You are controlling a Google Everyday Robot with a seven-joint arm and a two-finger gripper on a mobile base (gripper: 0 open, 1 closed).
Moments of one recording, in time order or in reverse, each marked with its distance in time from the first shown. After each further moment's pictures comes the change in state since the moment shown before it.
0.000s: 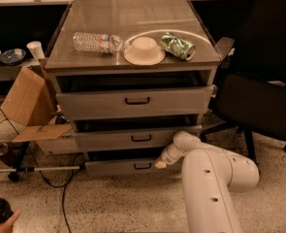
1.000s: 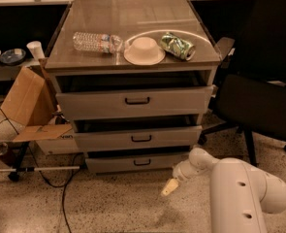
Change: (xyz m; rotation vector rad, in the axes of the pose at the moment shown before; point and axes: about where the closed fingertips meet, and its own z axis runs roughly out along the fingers) arm 0.074 0.061 -0.010 -0.085 -0.072 0.073
